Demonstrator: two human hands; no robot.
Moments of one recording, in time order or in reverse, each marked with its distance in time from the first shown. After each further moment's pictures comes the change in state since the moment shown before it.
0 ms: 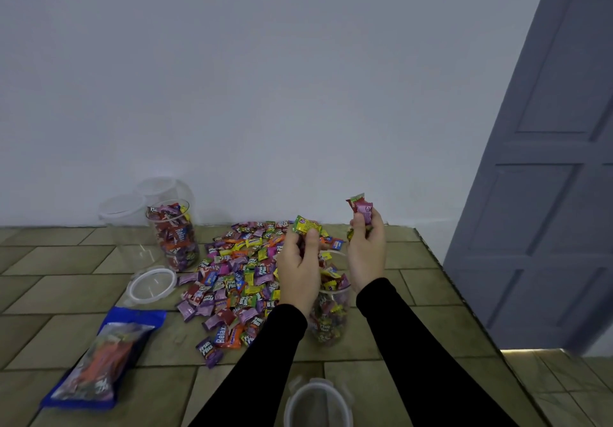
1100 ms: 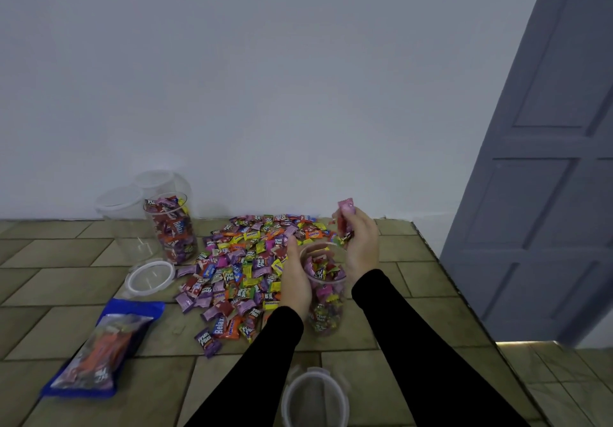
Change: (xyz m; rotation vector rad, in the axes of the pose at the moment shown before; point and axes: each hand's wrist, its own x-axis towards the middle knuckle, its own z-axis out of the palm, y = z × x) left_hand -0.005 -0.036 0.000 -0.397 -0.118 -0.473; right_hand -0.014 -0.017 -0.002 0.254 -0.131 0.138
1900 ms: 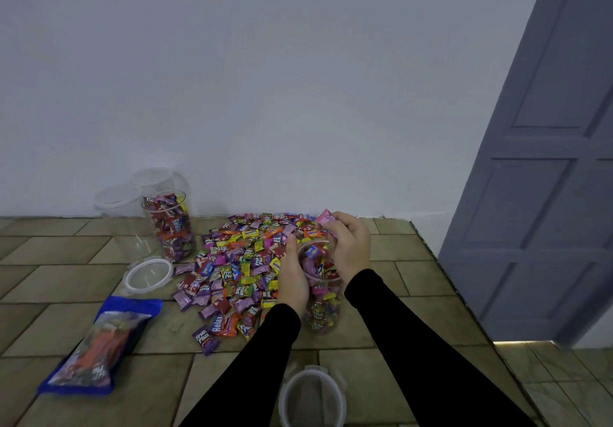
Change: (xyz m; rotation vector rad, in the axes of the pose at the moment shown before) left_hand -0.001 0.002 -0.001 -0.027 -0.023 -0.010; right_hand -0.010 0.000 0.004 -0.171 -0.196 -0.137
